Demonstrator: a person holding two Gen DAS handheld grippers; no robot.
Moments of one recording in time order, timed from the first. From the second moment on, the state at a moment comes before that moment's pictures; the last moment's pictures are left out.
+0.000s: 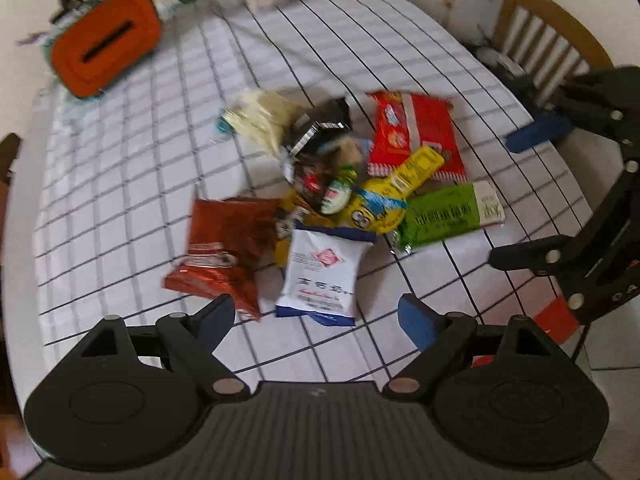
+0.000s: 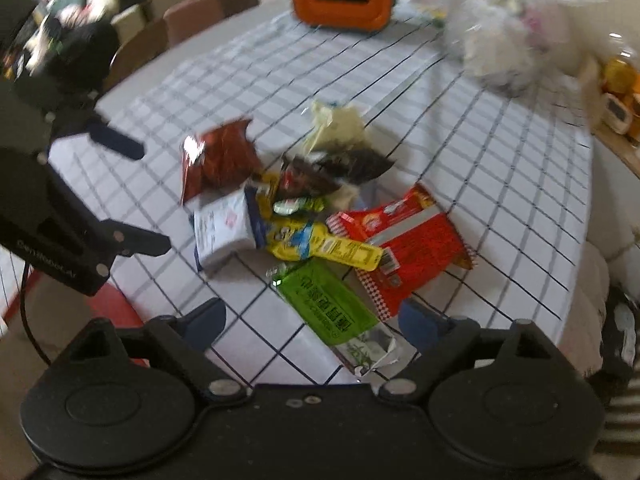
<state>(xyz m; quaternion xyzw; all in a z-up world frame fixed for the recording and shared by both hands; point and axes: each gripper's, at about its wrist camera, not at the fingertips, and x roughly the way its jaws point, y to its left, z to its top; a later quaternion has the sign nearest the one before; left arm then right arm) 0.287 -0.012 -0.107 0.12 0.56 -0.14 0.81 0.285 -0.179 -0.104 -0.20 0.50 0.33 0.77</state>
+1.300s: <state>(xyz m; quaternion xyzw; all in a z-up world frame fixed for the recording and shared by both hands) 0.331 -0.012 -0.176 0.11 0.61 -0.16 0.77 0.312 -0.159 -0.173 -0.25 0.54 0.34 0.73</state>
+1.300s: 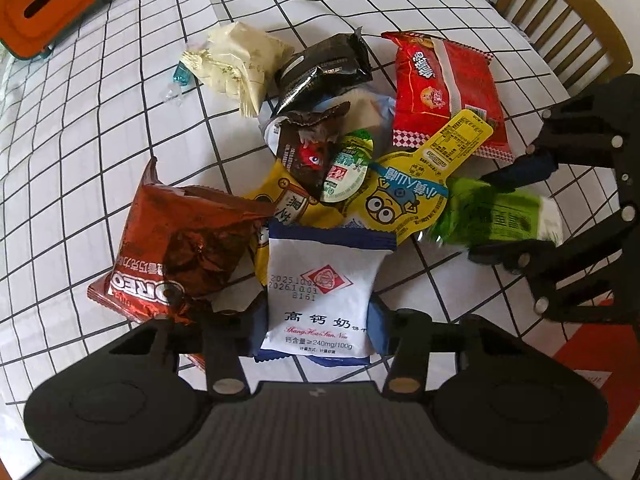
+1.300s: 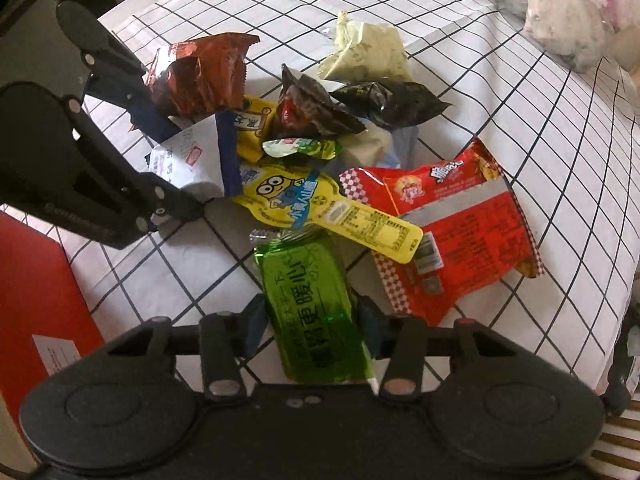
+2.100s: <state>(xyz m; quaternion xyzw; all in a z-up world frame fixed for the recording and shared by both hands) 0.308 0.002 -0.108 0.09 0.57 -0.13 0.81 0.278 -0.193 -0.099 -0.23 0.48 0.30 0.79</state>
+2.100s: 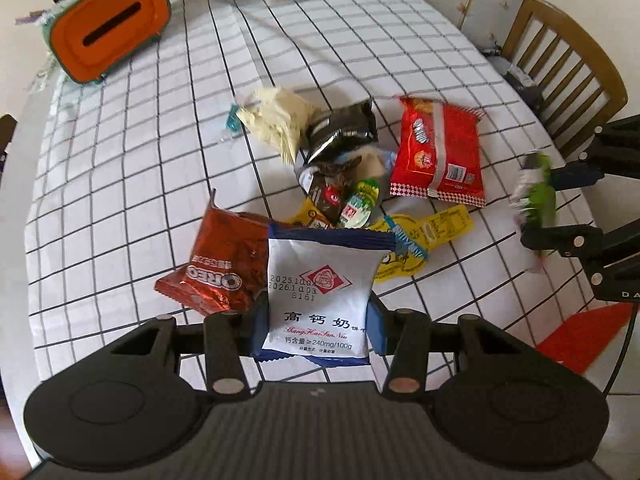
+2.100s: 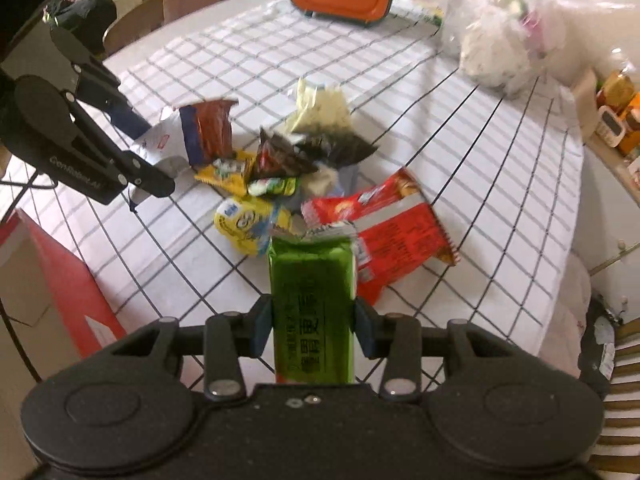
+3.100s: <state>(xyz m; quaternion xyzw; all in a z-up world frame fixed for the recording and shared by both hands) 0.151 -0.043 -0.031 0.06 0.55 -0.13 0.82 0.142 -0.228 -0.022 -0.14 0.46 0.33 0.81</state>
